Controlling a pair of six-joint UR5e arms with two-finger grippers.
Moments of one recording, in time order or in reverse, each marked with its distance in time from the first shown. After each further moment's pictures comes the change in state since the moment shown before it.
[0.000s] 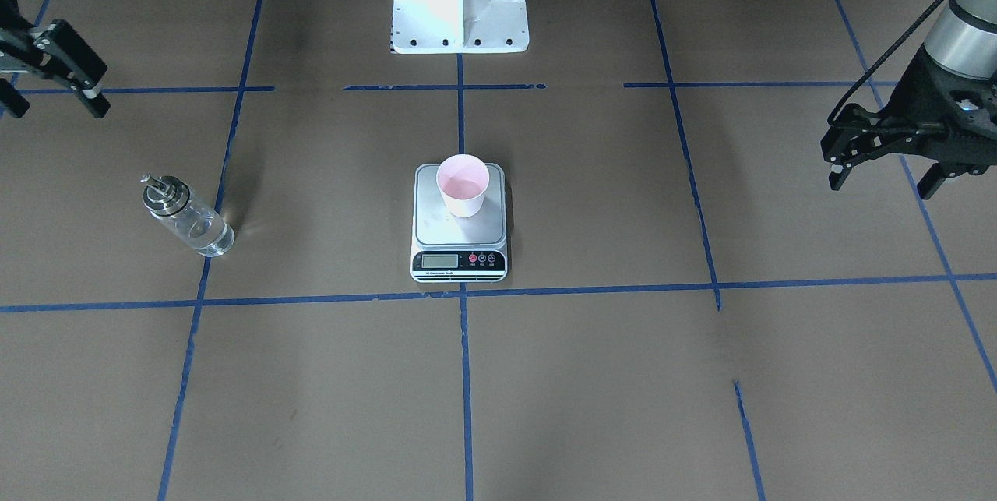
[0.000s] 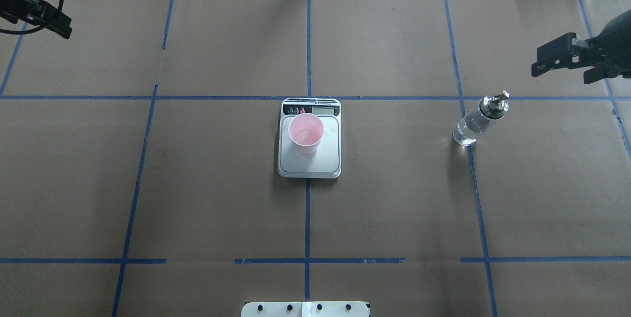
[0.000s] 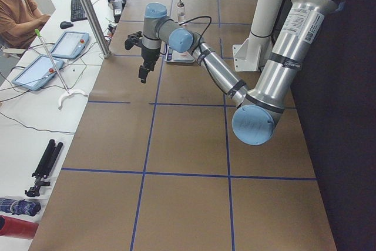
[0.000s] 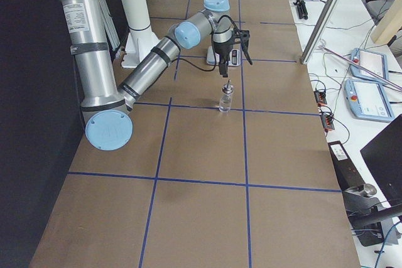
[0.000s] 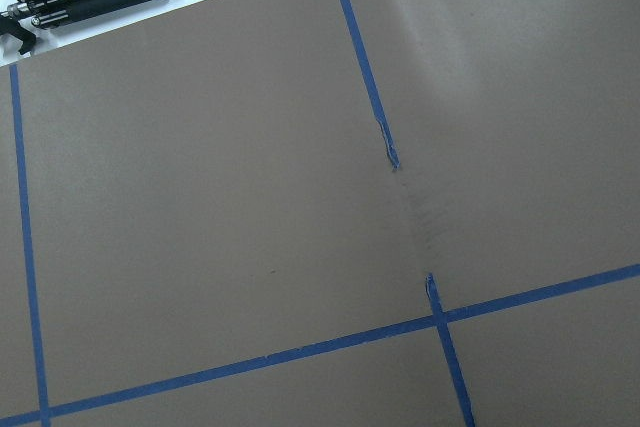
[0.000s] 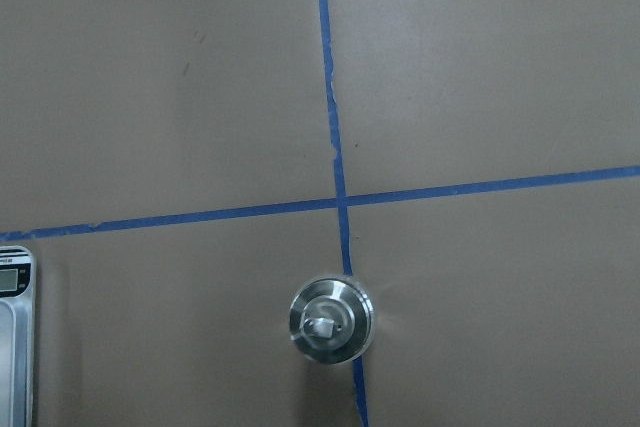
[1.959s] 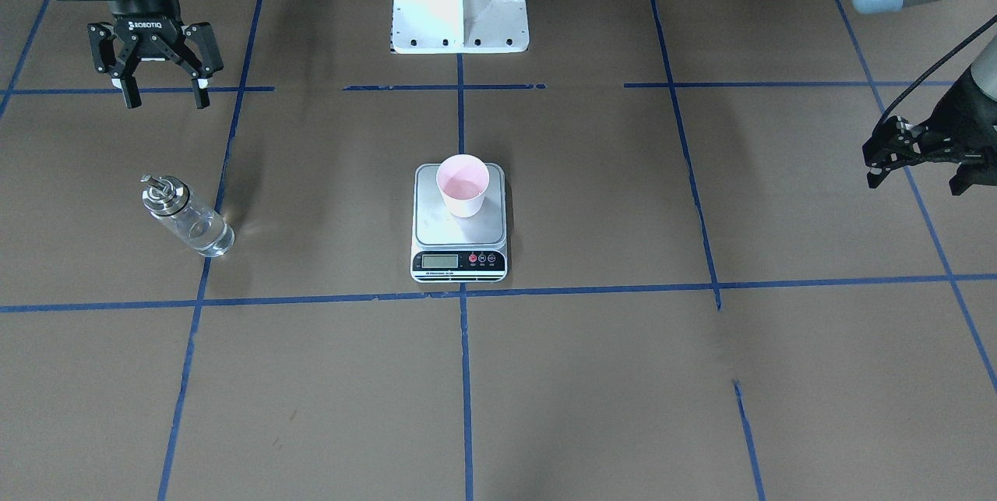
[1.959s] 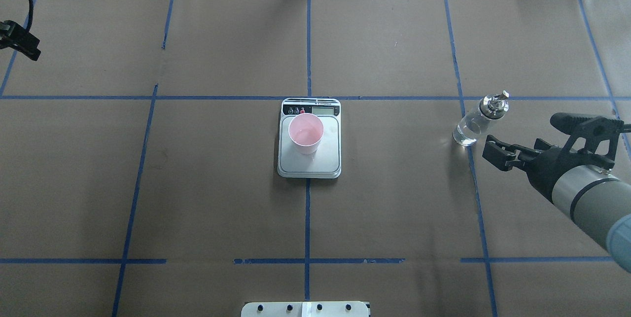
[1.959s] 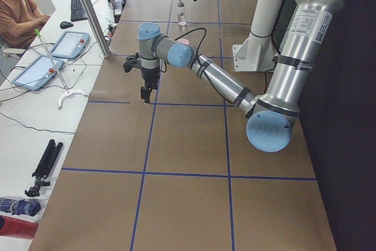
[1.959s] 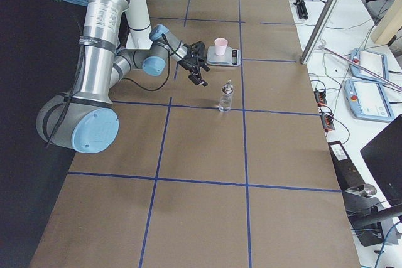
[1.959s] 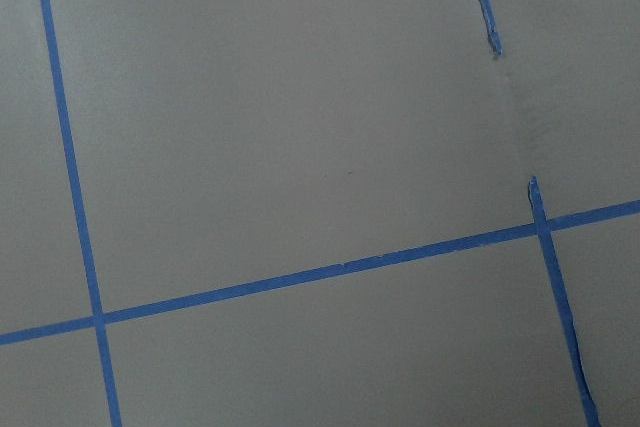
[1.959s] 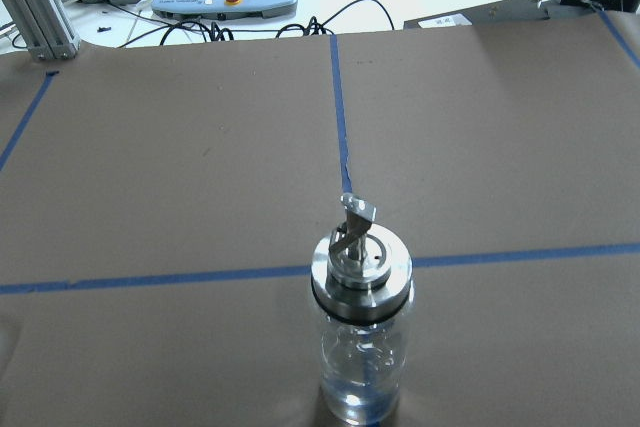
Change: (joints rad) left arm -0.054 0.064 0.060 0.037 -0.076 0.113; right arm -0.736 -0.430 0.046 0.591 -1.104 0.464
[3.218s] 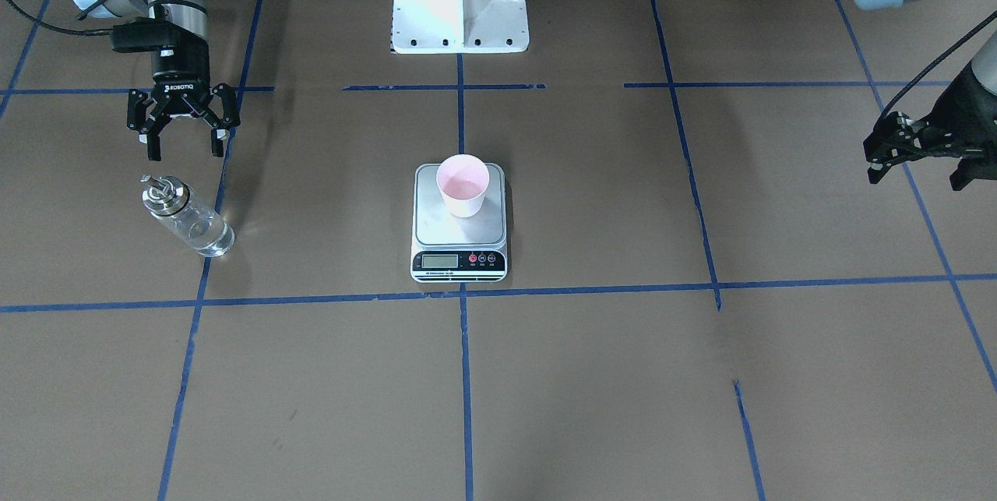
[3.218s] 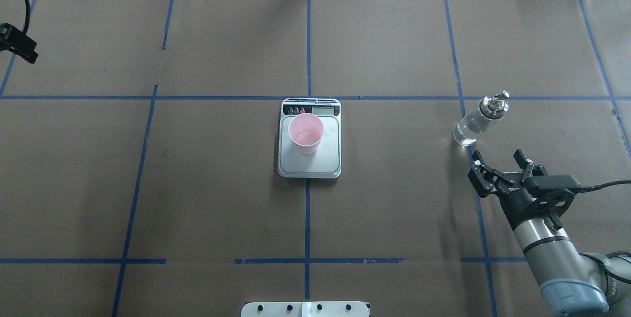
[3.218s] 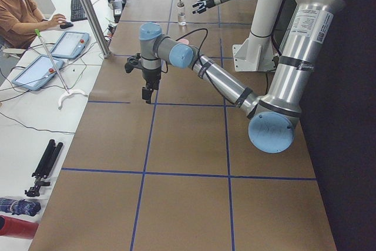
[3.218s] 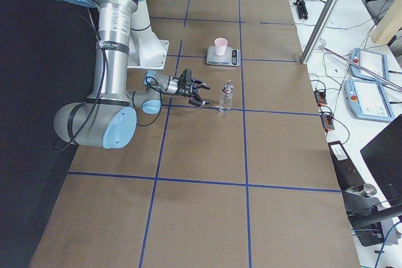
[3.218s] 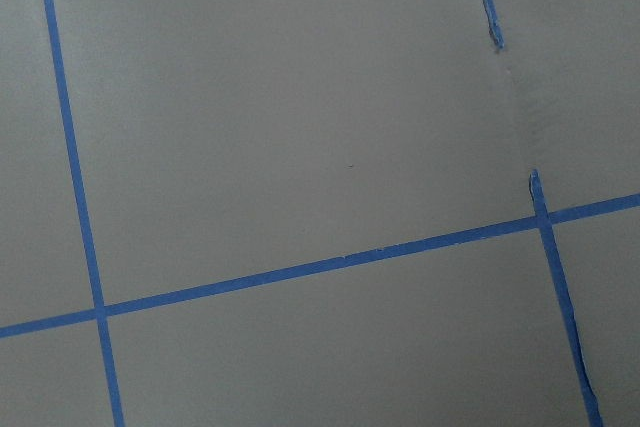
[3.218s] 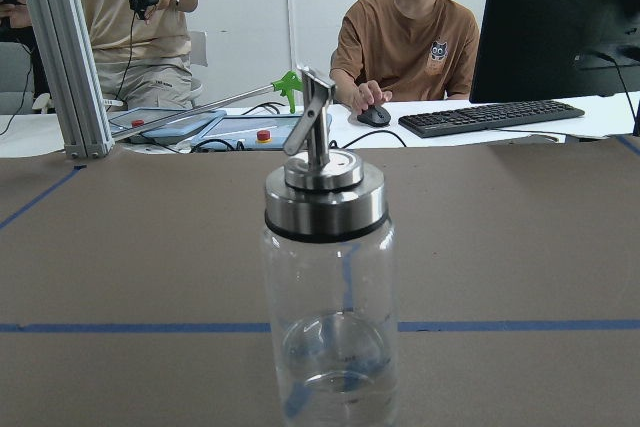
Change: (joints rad) left arm 0.000 0.015 -0.013 0.001 -0.001 -0.002; right arm -0.211 0.060 -0.486 0.516 -0.547 -0.015
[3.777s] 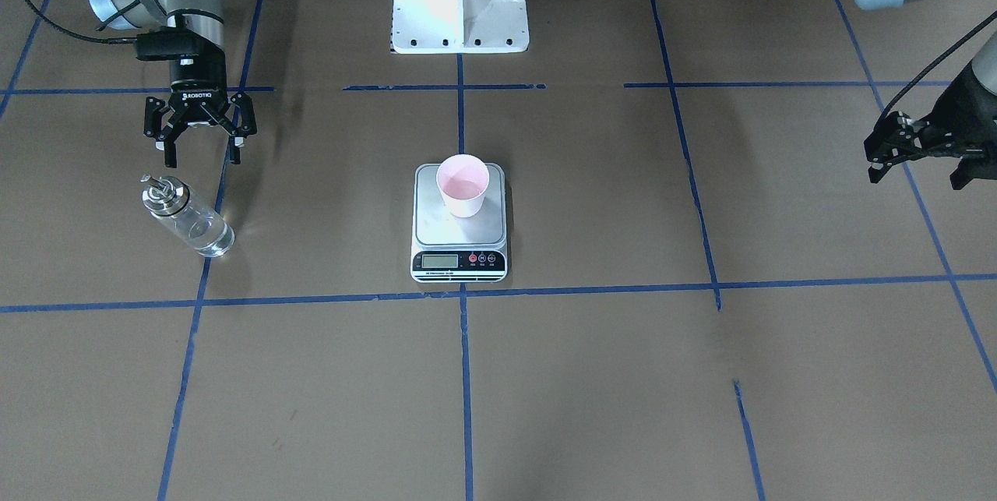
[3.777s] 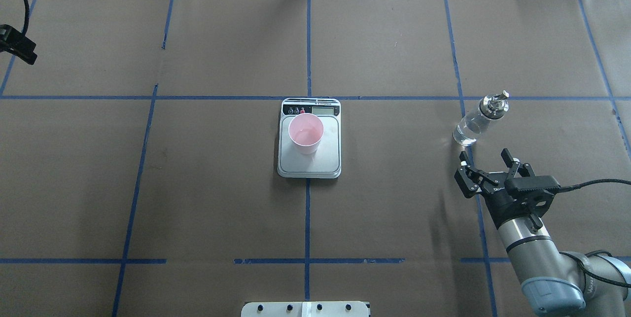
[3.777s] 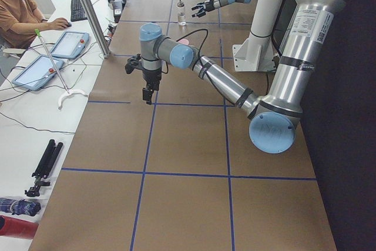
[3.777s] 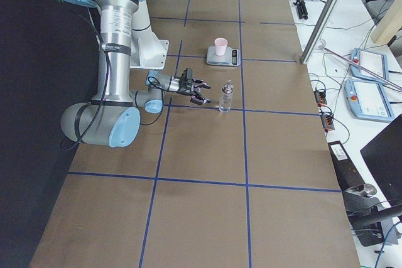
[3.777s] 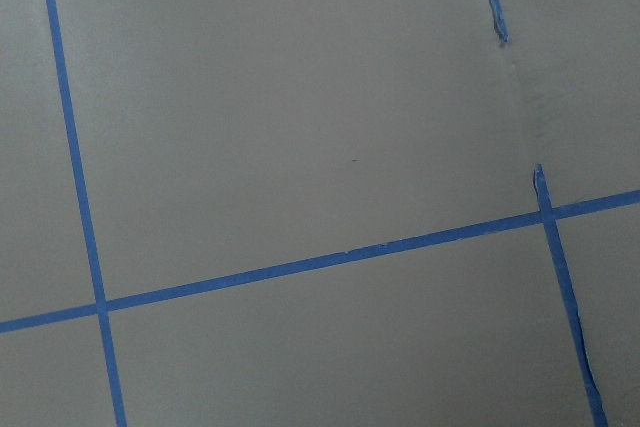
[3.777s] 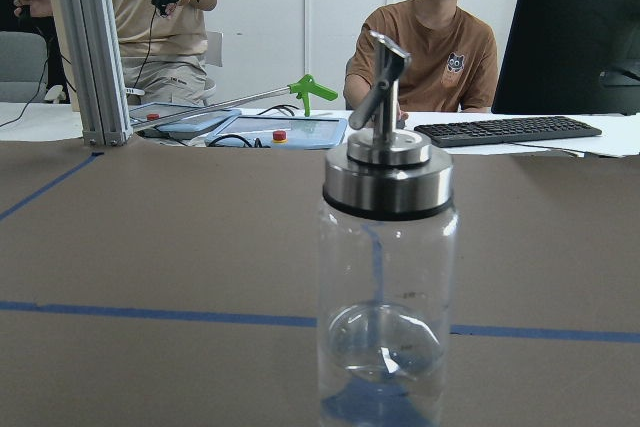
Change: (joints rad) left arm 0.000 0.003 0.000 0.001 0.000 0.000; right arm 0.003 0.071 -0.052 0.007 -0.015 -0.076
